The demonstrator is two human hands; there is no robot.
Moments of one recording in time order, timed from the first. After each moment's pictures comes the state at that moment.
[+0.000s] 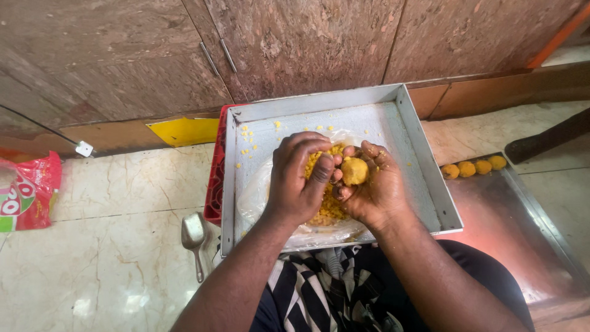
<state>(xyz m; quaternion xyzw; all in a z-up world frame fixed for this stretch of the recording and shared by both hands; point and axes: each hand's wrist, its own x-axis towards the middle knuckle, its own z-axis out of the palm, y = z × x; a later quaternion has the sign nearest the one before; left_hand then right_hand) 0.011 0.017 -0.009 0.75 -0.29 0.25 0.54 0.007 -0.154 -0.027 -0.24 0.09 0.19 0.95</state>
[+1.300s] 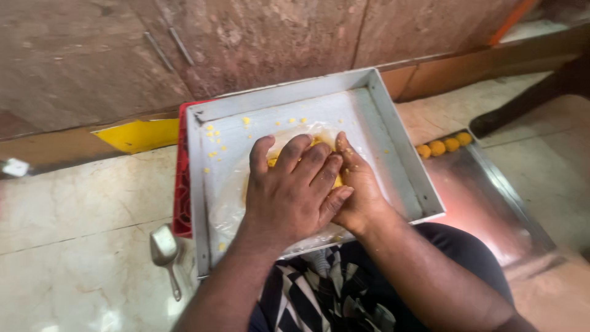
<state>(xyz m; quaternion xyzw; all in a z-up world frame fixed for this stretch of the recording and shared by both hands) -0.016 0.018 0.019 0.84 -0.37 0.36 0.19 -0.004 -0.136 0.000 -0.29 0.19 0.19 0.92</state>
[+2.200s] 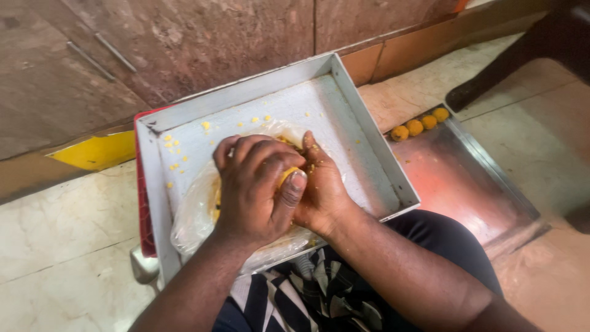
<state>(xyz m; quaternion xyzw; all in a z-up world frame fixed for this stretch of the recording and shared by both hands) 0.021 -0.005 0.006 0.84 -0.38 0.26 0.29 0.010 -0.142 -0.018 -0.23 0.16 0.21 0.94</state>
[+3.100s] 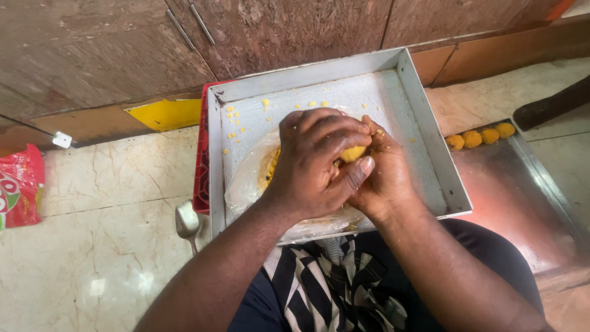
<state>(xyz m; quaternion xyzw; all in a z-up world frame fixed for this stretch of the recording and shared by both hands) 0.013 -0.002 0.015 0.81 -0.40 0.27 0.32 0.004 -0.148 -0.005 -0.25 0.14 0.14 0.95</state>
